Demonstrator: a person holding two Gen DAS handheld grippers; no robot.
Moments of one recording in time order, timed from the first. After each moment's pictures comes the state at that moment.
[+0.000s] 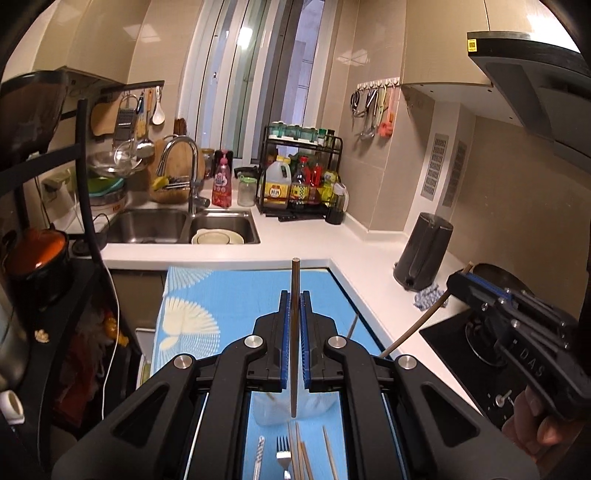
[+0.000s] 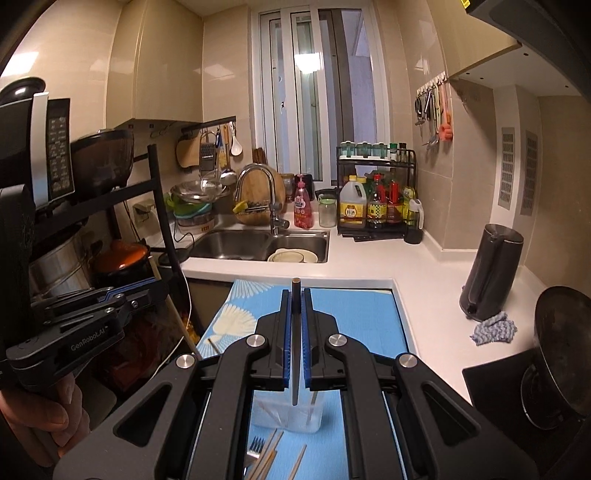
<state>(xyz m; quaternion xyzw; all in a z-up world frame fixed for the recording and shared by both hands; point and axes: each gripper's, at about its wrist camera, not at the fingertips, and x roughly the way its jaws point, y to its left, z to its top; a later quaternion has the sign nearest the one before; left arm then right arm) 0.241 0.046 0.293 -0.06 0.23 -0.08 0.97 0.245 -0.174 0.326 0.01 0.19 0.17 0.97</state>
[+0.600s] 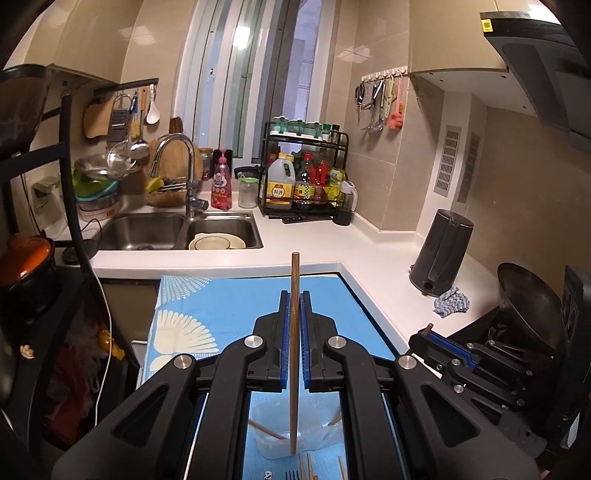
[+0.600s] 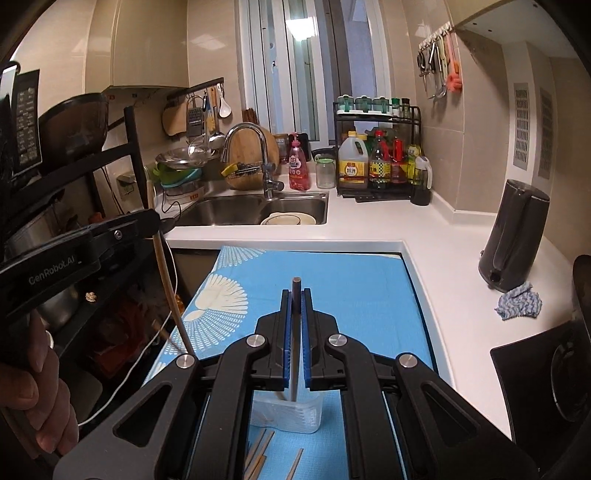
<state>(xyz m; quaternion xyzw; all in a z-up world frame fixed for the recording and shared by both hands) 0.301 0.041 0.259 -0.05 0.22 -0.07 0.97 0.315 -0.159 0.244 0.01 0.25 0.17 0.95</state>
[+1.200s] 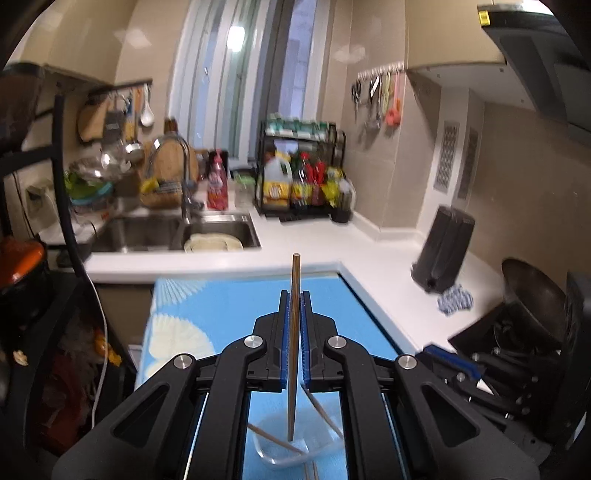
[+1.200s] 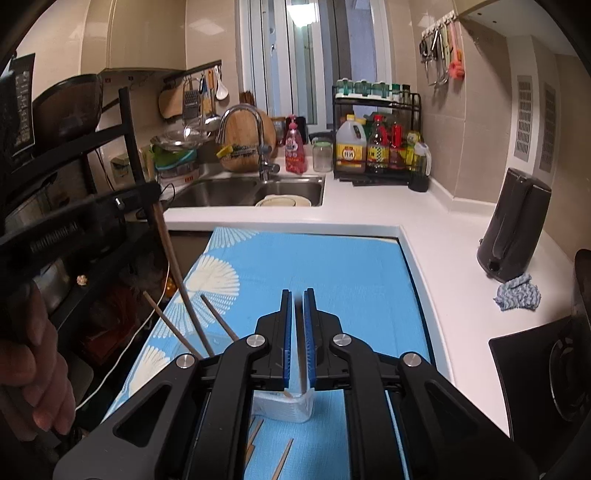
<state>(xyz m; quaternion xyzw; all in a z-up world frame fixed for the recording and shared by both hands) 0.318 0.039 0.236 -0.04 0.24 -0.09 0.97 0.321 -0.160 0.226 -0.01 0.28 0.16 0.95</state>
